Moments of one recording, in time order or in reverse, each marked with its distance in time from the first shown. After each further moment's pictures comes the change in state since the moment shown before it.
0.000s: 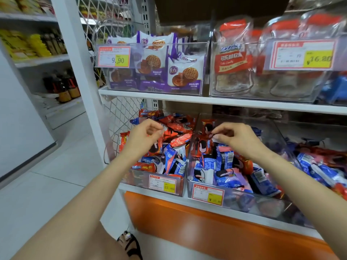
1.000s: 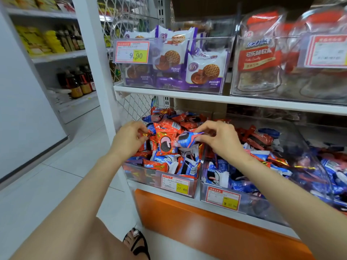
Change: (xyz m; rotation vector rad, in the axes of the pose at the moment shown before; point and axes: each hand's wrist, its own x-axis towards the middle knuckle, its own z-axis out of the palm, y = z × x) left_hand 0.006 -0.046 -0.051 0.549 0.062 0.007; right_hand 0.015 -0.045 0.060 0.077 0.086 -0.167
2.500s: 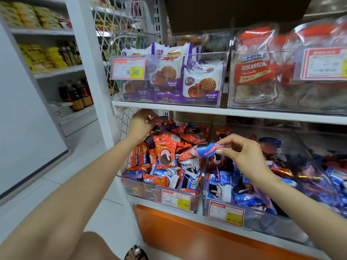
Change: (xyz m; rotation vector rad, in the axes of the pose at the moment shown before) left_hand 0.098 0.000 0.029 -0.186 0.194 0.083; right_hand -0.025 0.014 -0.032 0.340 0.068 0.152
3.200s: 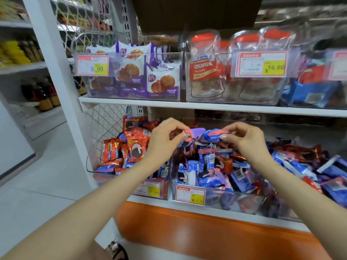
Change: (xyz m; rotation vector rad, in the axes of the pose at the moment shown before) left_hand -0.107 0.154 0.024 -0.475 -0.152 0.301; right_hand -0.021 0.005 -0.083 -0.063 0.202 0.036
